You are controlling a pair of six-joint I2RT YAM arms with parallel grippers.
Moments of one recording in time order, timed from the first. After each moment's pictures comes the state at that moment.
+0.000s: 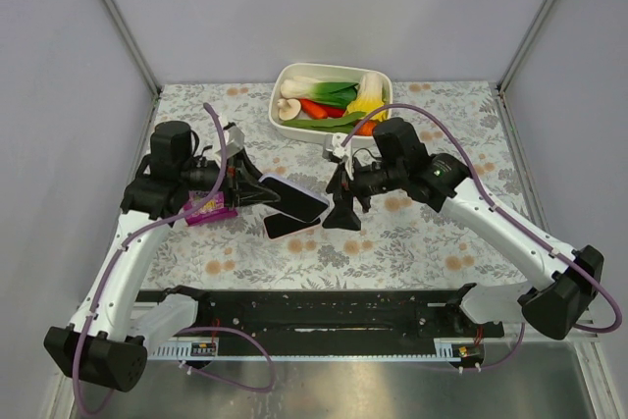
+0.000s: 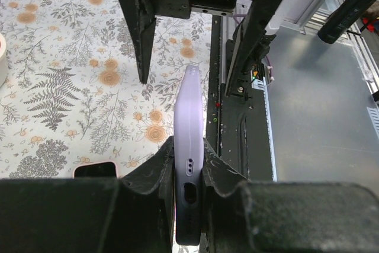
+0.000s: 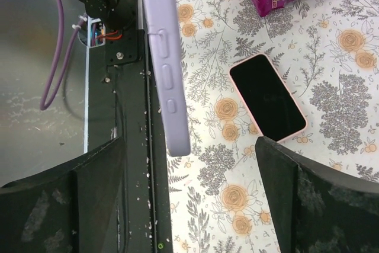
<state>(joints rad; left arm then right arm) -0.22 1.00 1.08 -0.55 1.27 0.21 0.73 1.30 1.27 -0.61 -0.74 -0.28</state>
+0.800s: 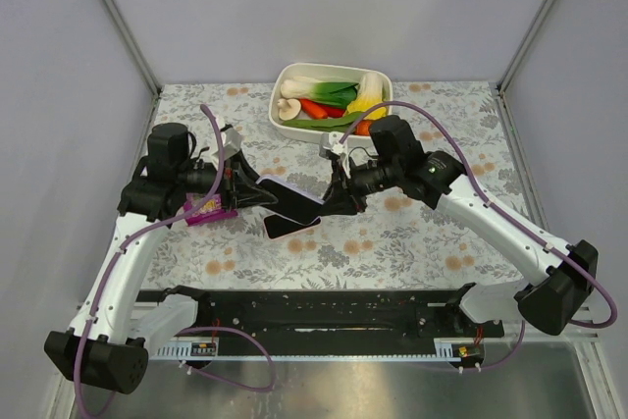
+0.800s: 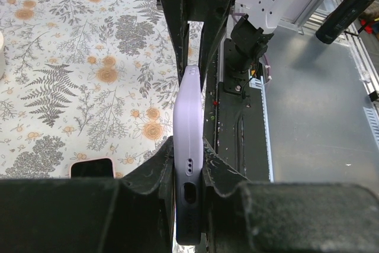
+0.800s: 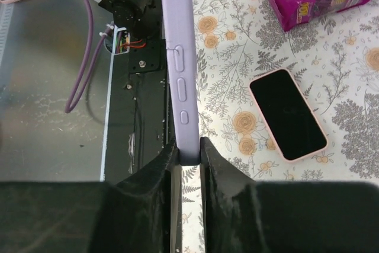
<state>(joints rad) -0.20 0.98 1.08 -0.60 1.30 0.24 0.73 1.33 1.29 -0.56 -0.83 -0.23</state>
